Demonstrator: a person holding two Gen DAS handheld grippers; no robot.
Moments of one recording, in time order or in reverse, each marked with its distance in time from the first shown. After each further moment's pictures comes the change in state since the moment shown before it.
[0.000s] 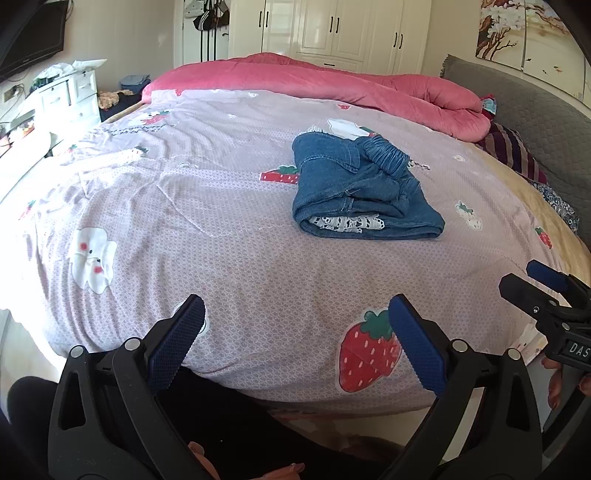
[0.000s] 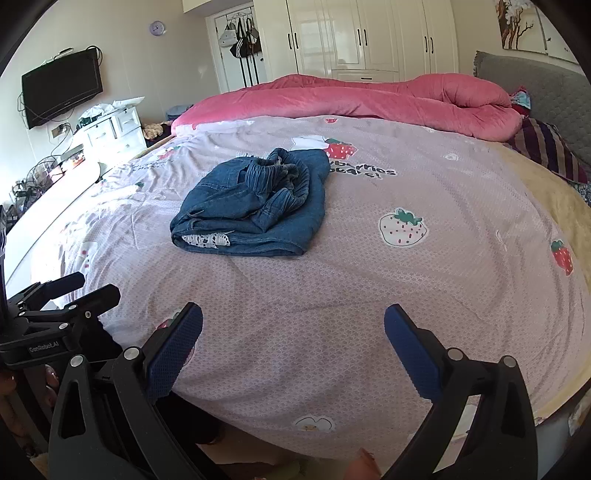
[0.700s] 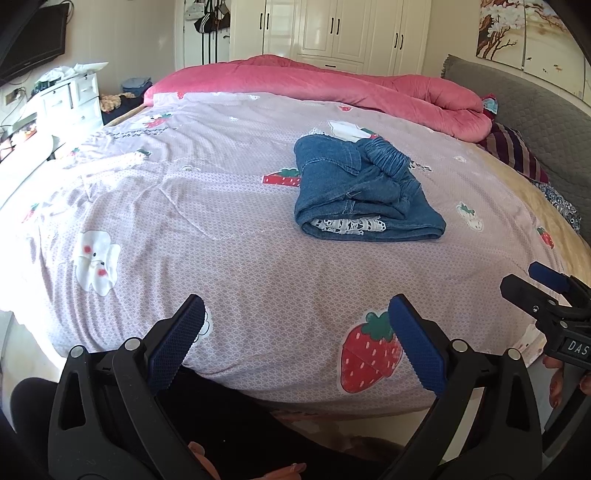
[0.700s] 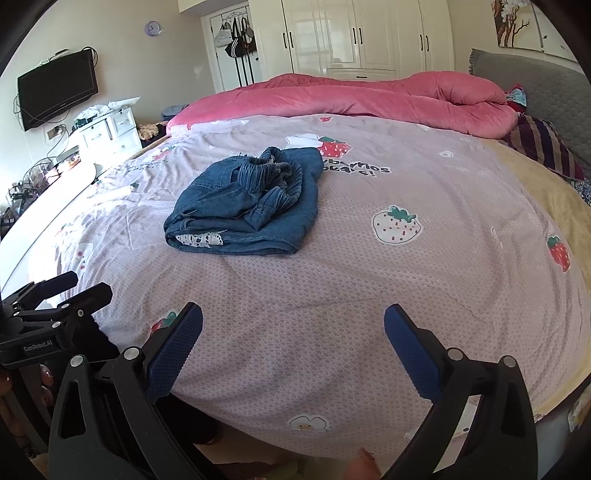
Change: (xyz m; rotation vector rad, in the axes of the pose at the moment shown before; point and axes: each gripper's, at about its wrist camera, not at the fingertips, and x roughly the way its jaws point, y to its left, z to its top) left arm -0.002 0.000 0.001 0.004 -0.005 0.011; right arm 0.001 -0.004 -0.001 0.010 0.005 -0.016
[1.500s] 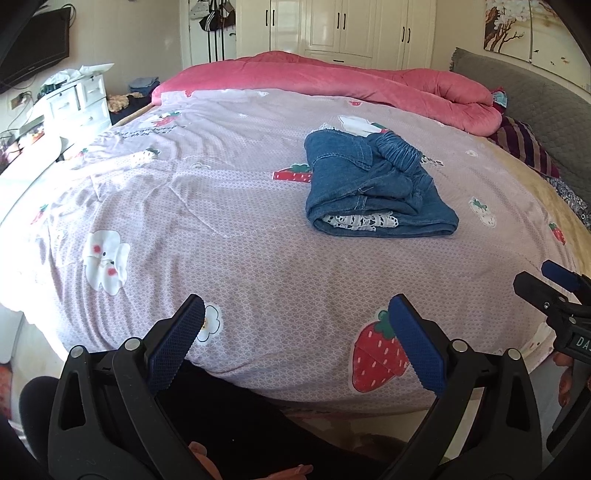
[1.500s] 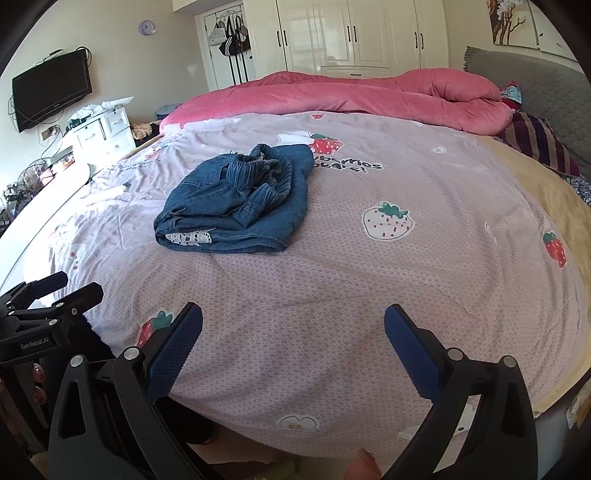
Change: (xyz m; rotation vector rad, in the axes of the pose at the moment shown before) left arm 0.004 0.000 0.001 0.012 0.022 0.053; right arm 0.003 -0.007 -0.002 0.013 0.009 -0.023
